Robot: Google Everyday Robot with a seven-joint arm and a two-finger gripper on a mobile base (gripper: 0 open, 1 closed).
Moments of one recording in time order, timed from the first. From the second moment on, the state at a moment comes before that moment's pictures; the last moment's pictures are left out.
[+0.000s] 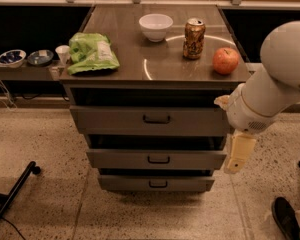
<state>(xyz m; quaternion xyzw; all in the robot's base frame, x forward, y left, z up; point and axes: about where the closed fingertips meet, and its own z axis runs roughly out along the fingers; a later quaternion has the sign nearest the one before) 0.457 -0.188 0.802 -0.67 0.73 0.02 0.14</state>
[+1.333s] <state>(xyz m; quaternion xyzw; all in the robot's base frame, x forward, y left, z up) 0.600 -0.128 0.675 -0.71 0.69 0.05 0.16</state>
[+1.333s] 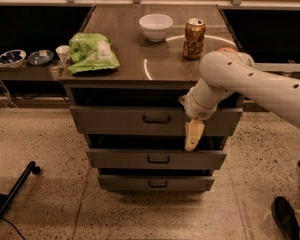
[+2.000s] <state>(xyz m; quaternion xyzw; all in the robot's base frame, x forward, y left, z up) 0.629 -0.133 0.657 -0.70 0.70 0.04 0.13</state>
